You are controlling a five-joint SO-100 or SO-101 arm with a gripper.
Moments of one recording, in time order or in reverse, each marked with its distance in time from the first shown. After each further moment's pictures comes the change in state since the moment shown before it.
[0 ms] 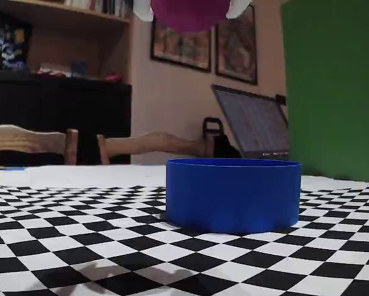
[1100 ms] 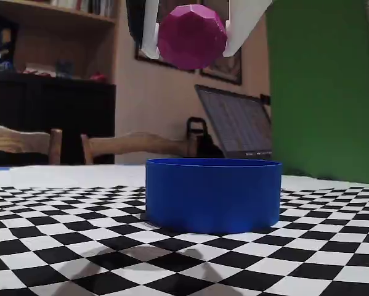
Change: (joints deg) arm 2.5 -28.6 -15.3 -7.0 0.0
